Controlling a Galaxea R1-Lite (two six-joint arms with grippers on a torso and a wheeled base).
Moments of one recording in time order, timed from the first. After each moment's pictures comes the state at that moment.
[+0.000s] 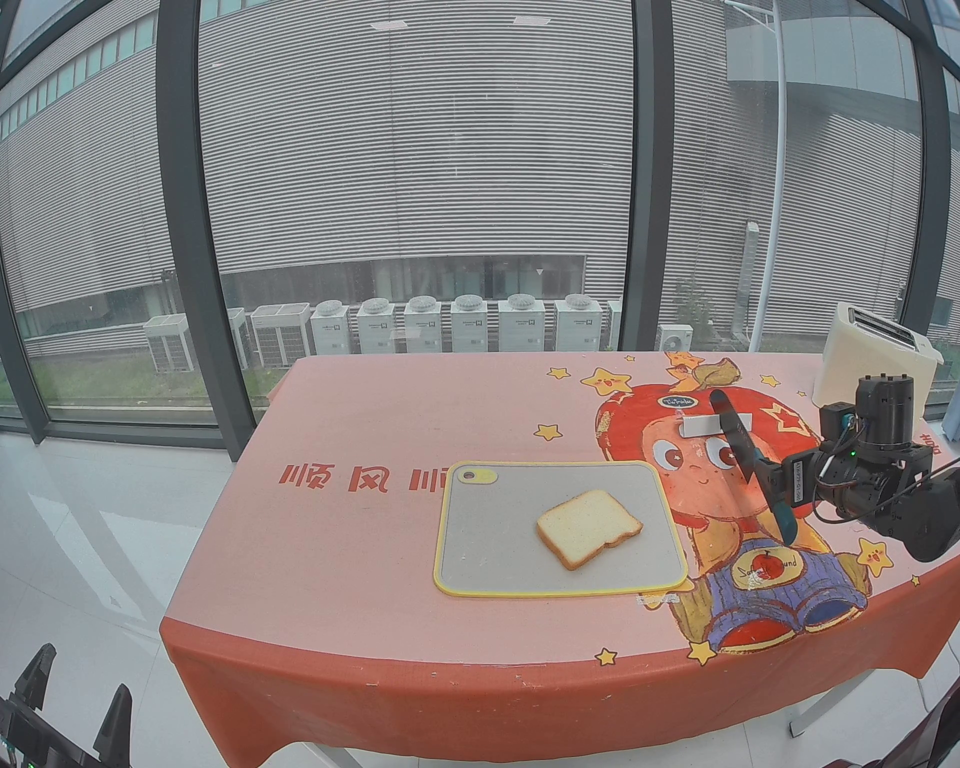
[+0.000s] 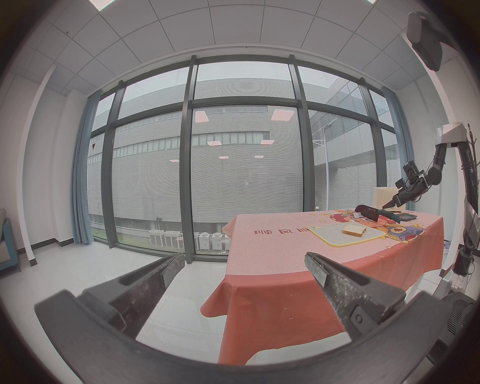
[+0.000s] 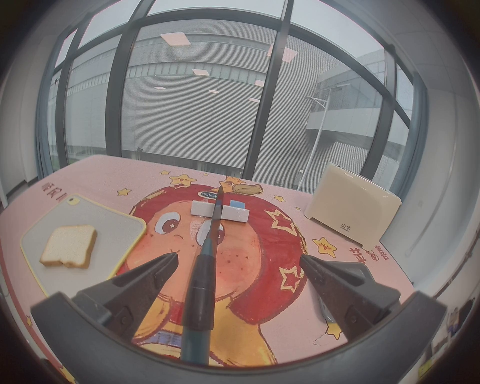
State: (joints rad) left arm 0.00 0.05 -0.02 0.00 -0.02 0.01; right arm 0.16 1.76 -0.61 -0.64 -0.27 -0.13
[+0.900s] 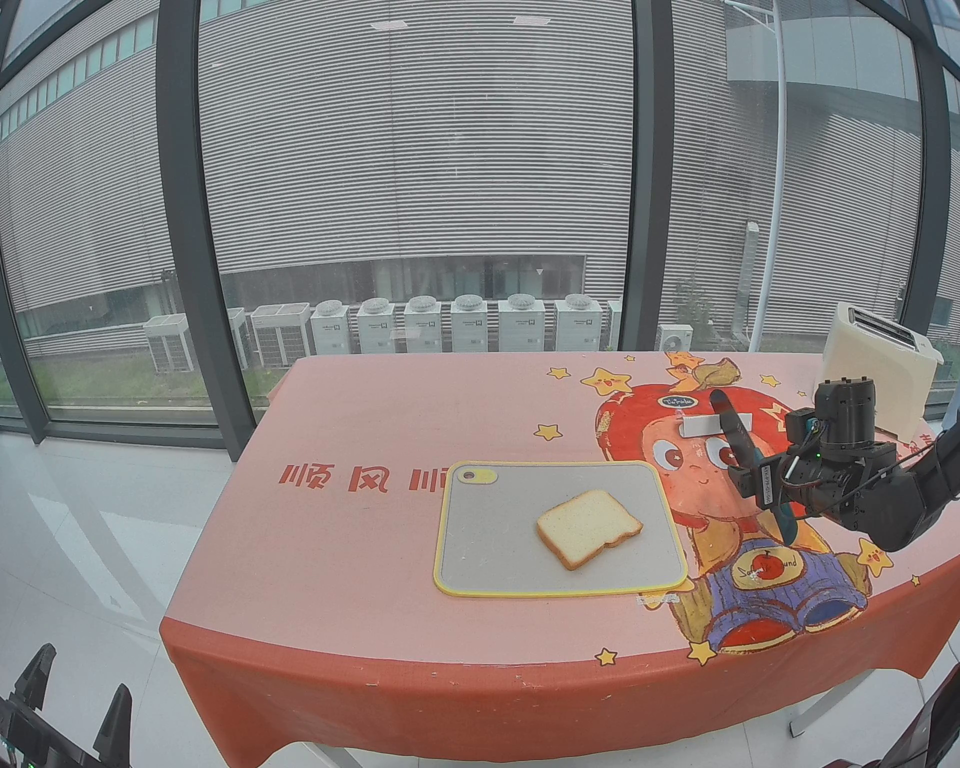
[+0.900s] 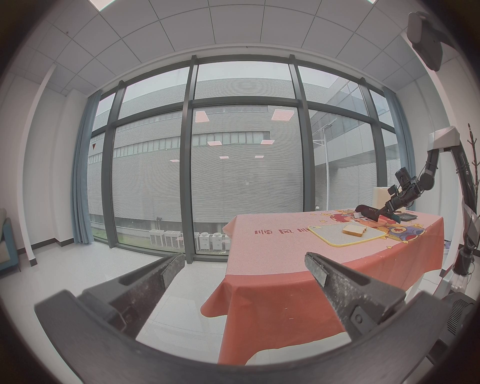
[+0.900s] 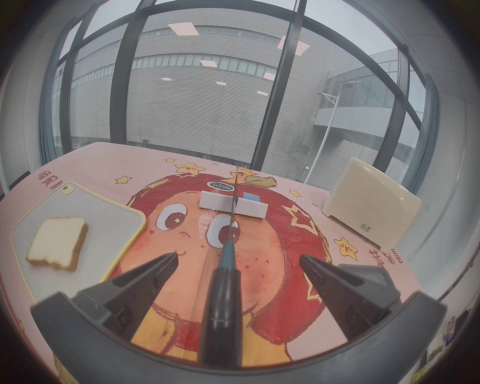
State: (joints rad) left arm 0.00 0.05 -0.02 0.00 -0.02 0.01; right arm 0.19 1.89 -0.70 -0.64 -0.27 -0.12
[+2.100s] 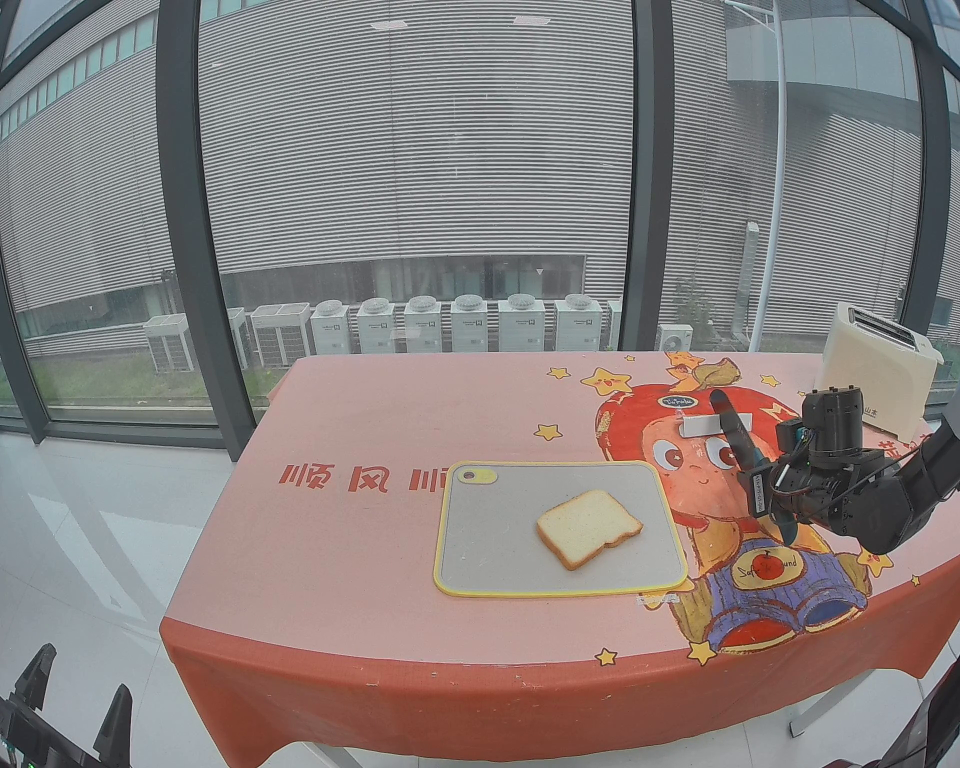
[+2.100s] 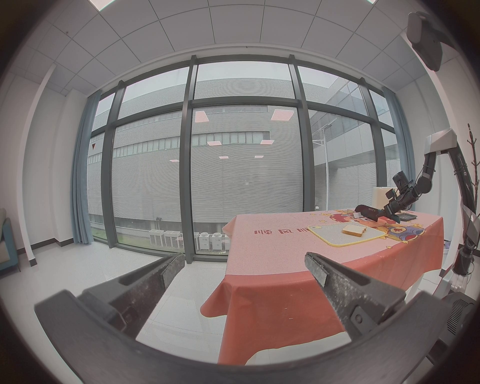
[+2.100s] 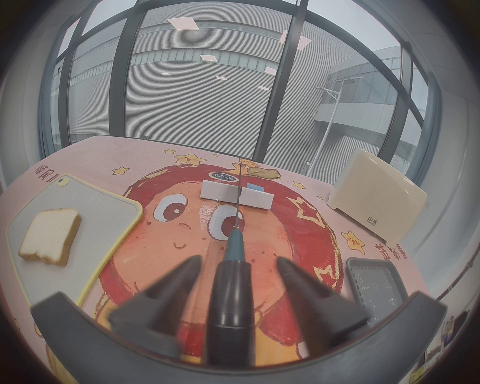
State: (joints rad) left arm 0.00 0.05 -0.02 0.00 -0.02 0.01; right arm 0.20 1.94 -0.70 -0.65 -0.27 -0.11
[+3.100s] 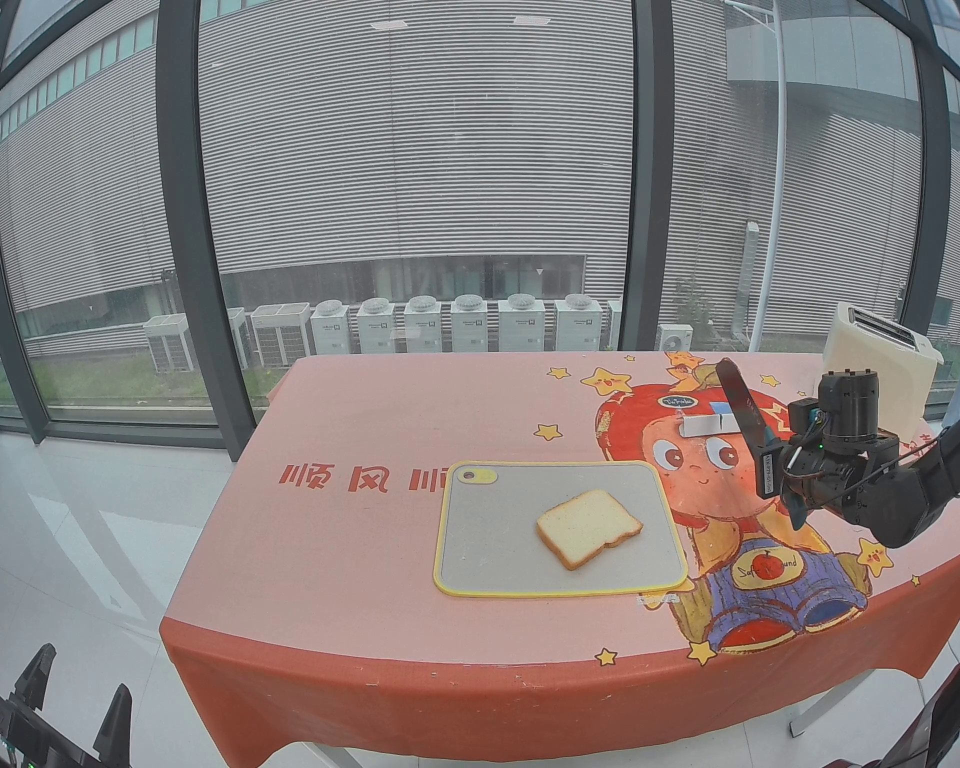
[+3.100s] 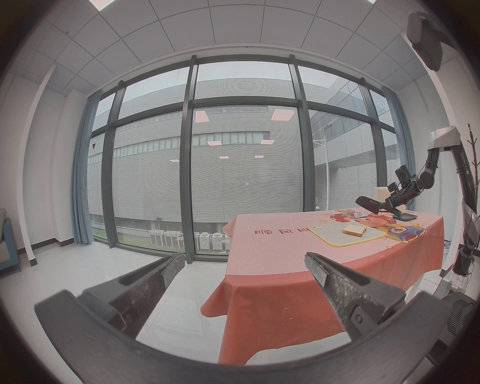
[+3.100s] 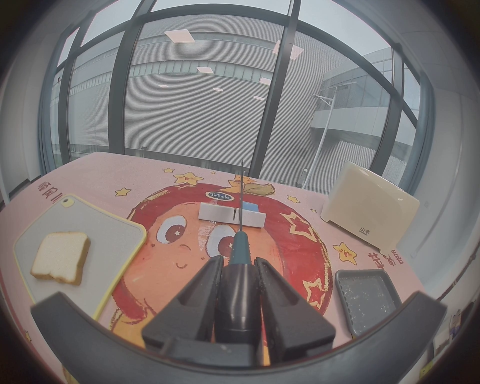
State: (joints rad) left arm 0.00 0.05 -0.02 0.00 -0.02 0.01; right arm 0.20 1.86 -0.71 -0.66 -0.27 -0.09
